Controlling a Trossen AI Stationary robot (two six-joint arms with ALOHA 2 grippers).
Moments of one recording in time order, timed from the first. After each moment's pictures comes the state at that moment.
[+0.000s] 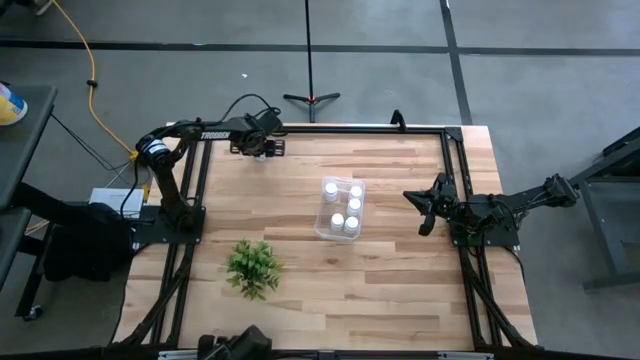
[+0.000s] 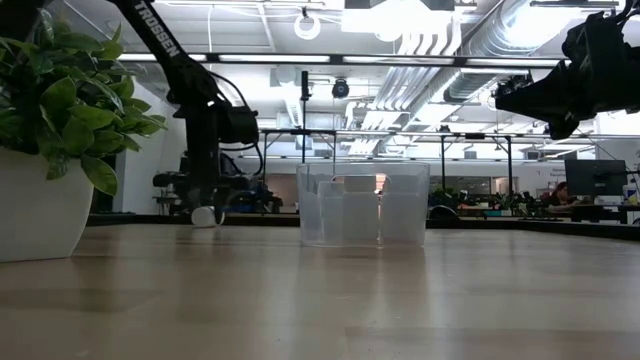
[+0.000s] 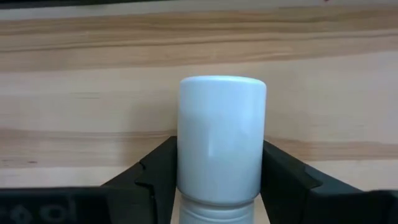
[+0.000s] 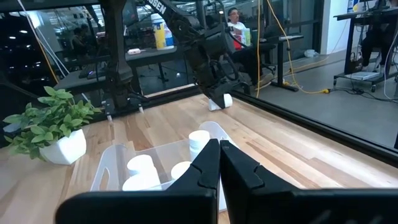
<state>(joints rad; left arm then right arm) 0.77 1.79 1.03 -0.54 -0.25 -0.72 0.28 0.12 0.01 0.07 0.68 0.18</state>
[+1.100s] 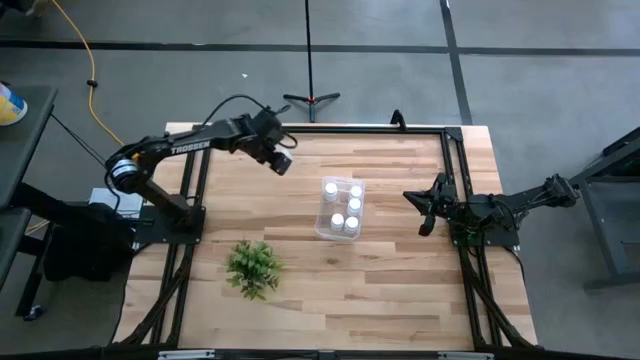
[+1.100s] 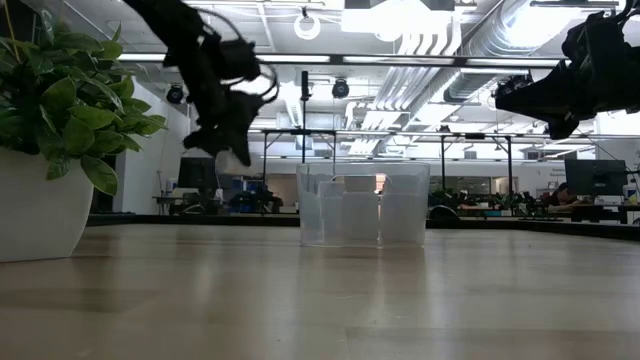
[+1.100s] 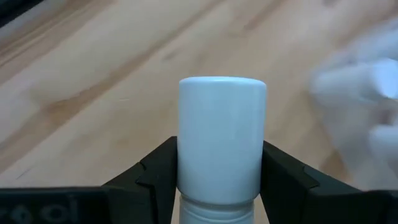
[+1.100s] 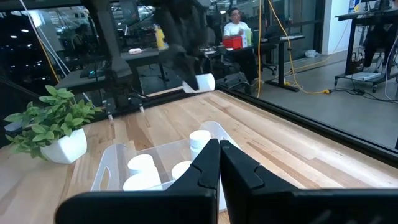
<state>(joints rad) 0.62 1.49 1.05 -0.64 0.12 -0.29 0.28 0.12 0.01 0.07 0.67 0.17</state>
